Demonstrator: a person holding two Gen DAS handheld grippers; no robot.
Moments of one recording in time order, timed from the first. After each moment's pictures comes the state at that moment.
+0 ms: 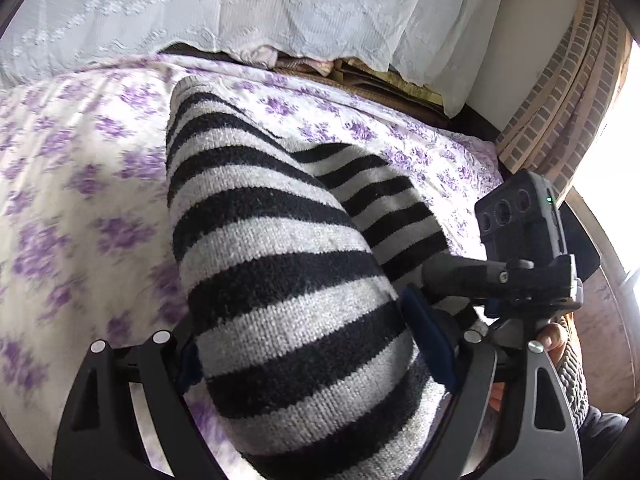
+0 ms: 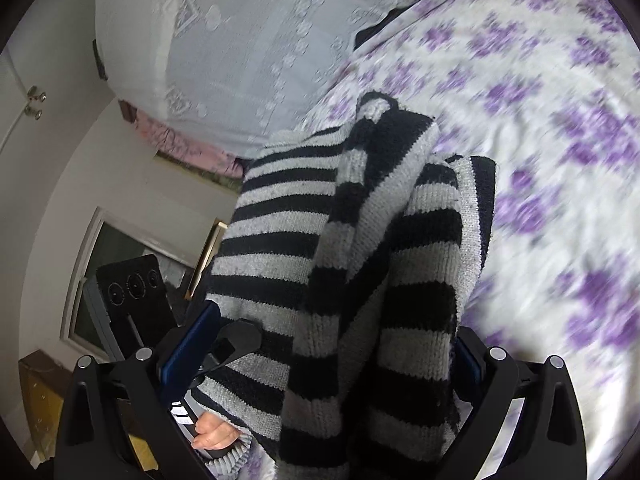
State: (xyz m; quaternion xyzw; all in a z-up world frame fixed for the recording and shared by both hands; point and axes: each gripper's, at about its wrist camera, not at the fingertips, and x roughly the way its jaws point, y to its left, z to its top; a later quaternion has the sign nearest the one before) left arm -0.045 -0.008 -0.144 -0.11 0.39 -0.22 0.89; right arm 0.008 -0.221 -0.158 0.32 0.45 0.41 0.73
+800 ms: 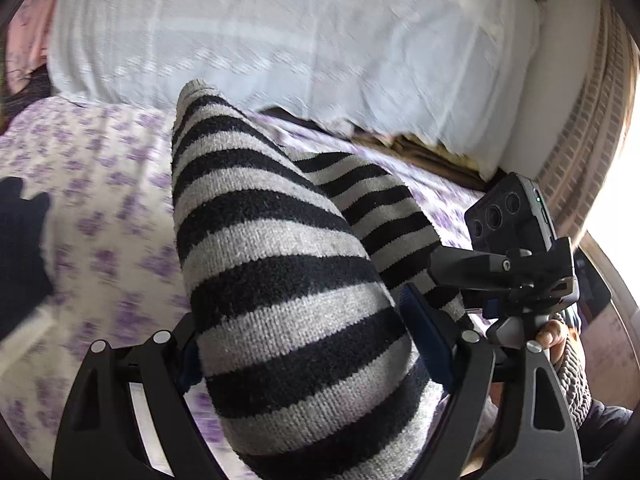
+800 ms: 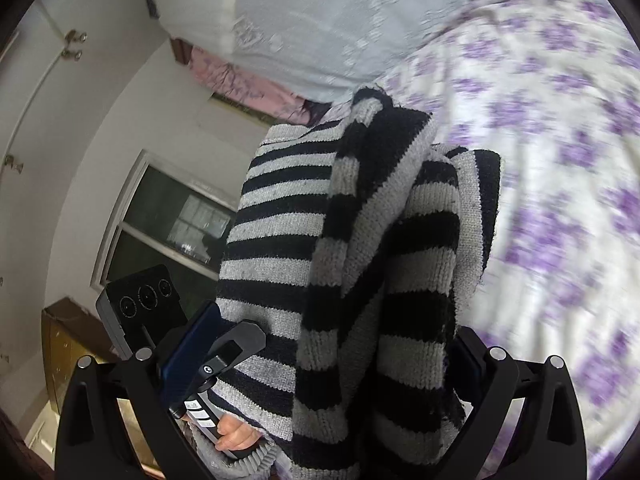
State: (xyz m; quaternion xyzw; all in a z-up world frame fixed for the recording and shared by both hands) left arm -0.158 0.138 -0.087 -0.14 0.31 -0.11 0.93; right arm -0.033 -0.057 -0.087 0.27 0.45 0.53 0.66
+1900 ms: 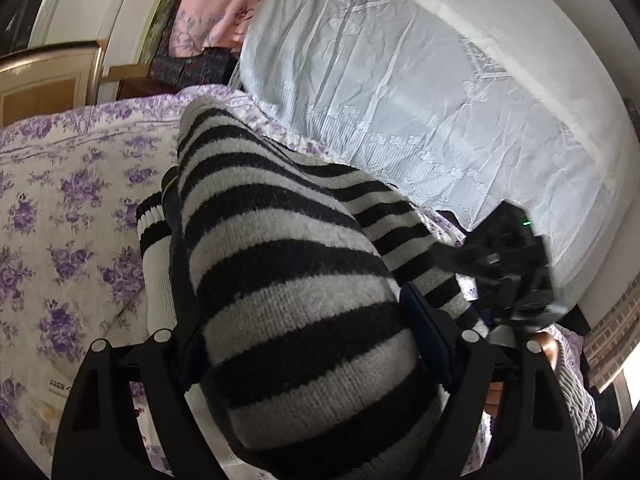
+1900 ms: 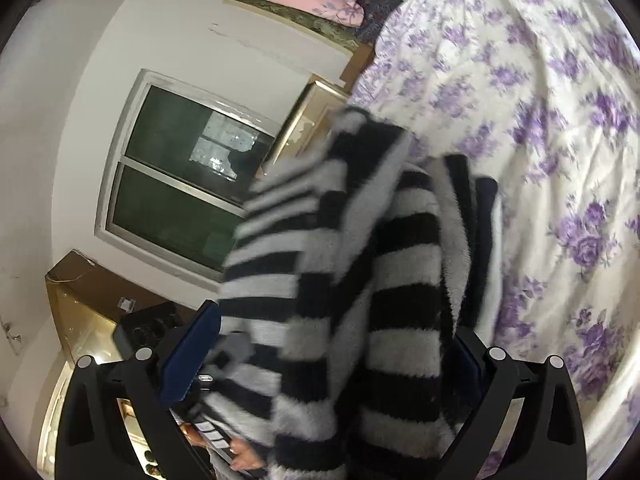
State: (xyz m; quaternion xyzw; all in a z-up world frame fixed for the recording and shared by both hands) left arm -0.217 0.439 -0.119 -0.27 0.24 0.08 0.93; right arm 0.026 0.286 -0.102 0.18 0.54 0.60 0.56
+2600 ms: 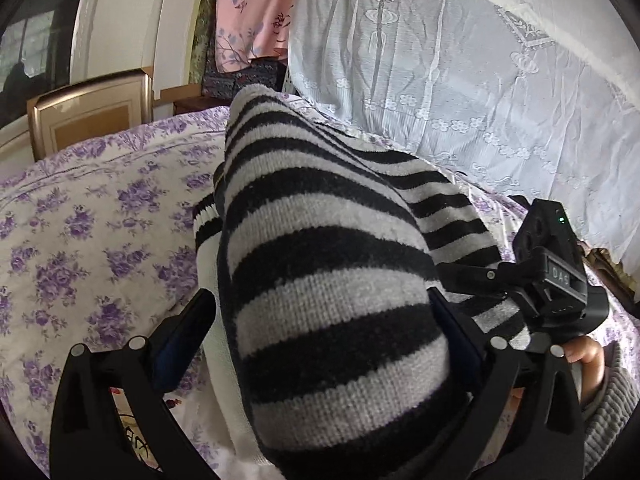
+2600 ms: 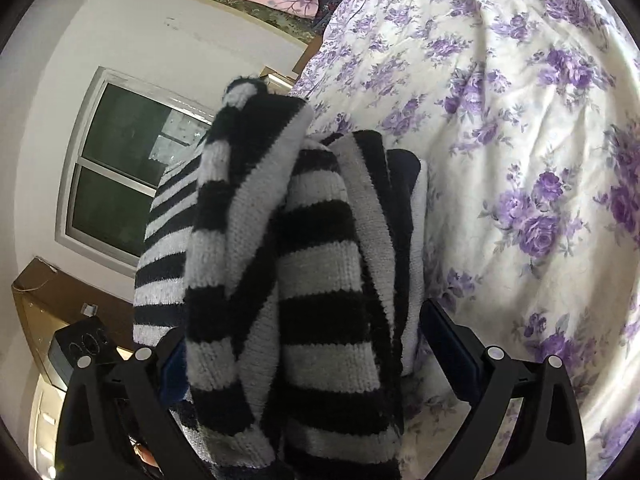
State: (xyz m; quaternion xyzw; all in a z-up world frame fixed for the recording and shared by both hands) left arm -0.204 0.416 -0.128 -0.20 0.27 0.22 0.92; right arm 0.042 0.291 -0.143 0.15 0.55 0.55 0.60
